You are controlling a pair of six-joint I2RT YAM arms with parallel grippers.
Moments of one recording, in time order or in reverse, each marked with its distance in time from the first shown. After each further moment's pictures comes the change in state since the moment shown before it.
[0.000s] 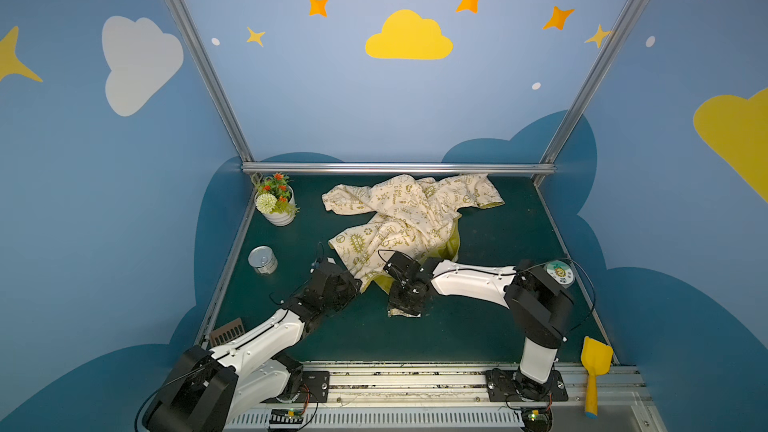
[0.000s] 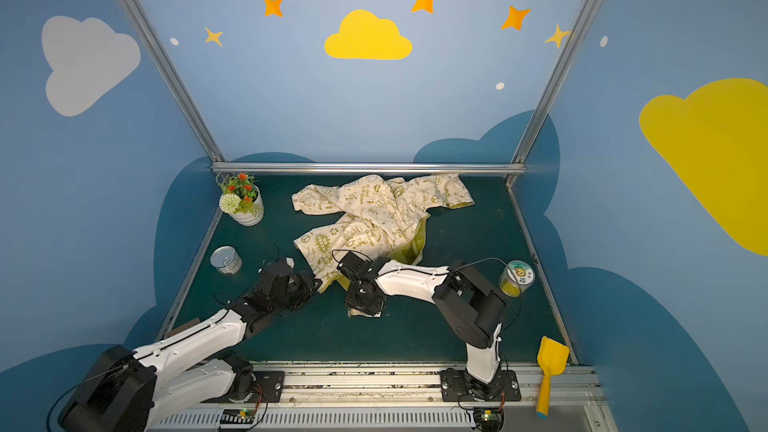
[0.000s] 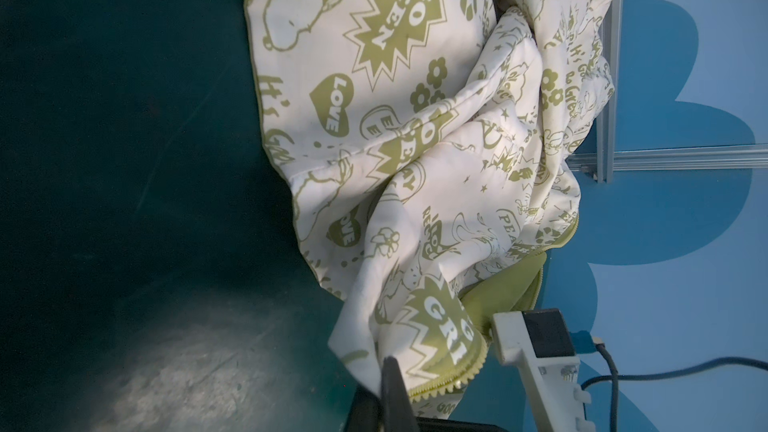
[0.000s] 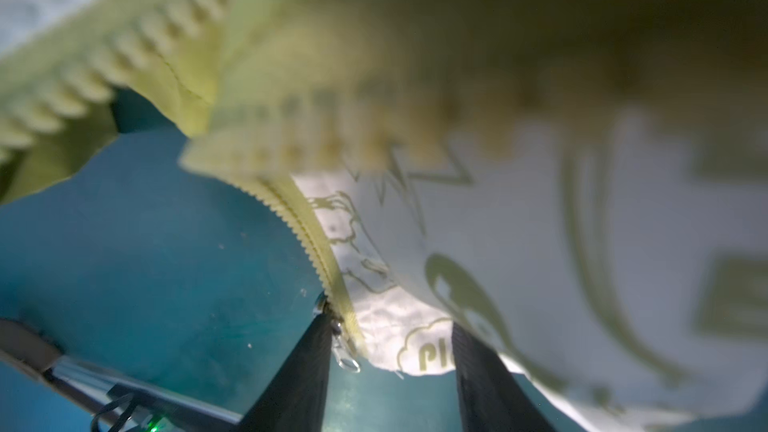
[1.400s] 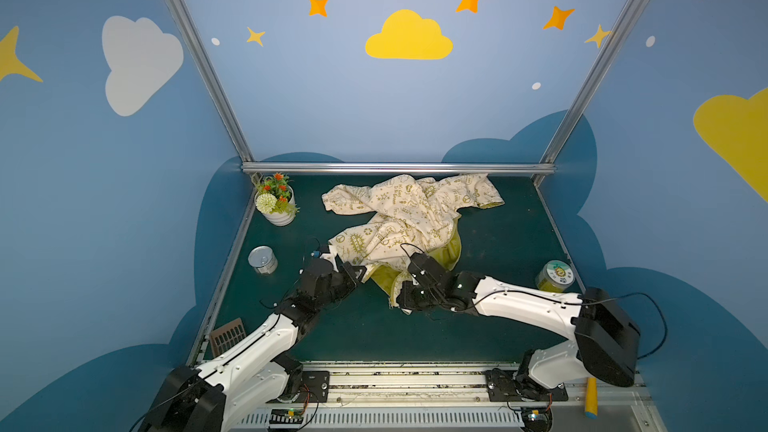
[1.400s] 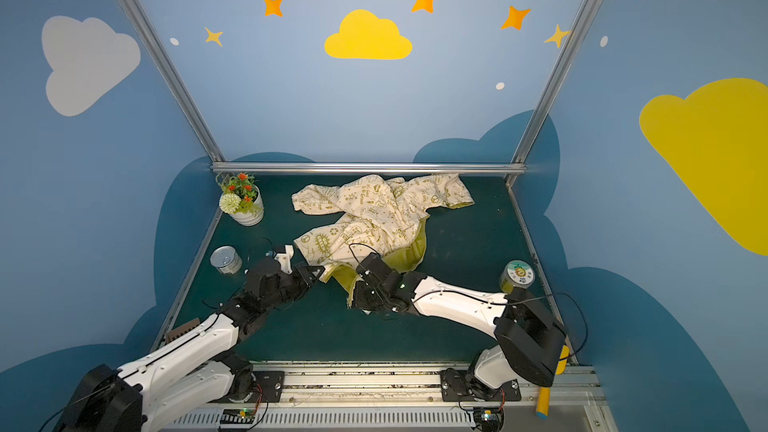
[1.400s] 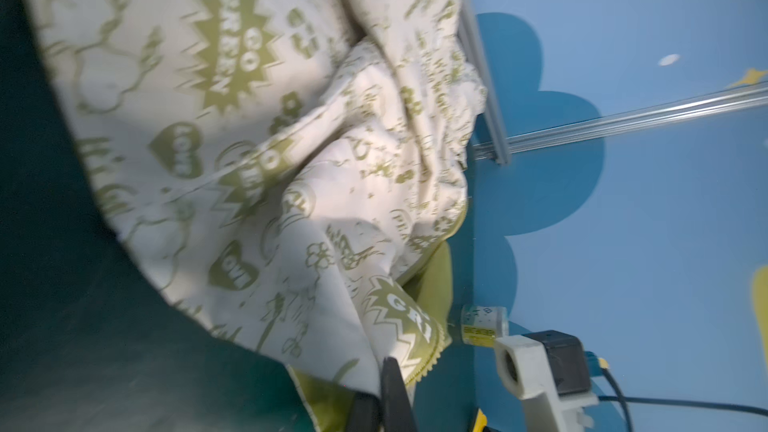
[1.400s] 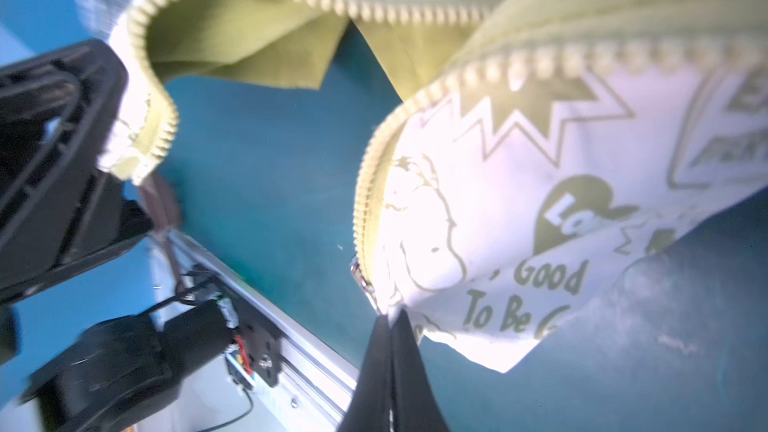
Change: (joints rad) left arm 0.024 -0.103 0.037 0.153 0.103 0.076; right arm -0.021 -0.430 -0.336 0.376 0.004 -0.226
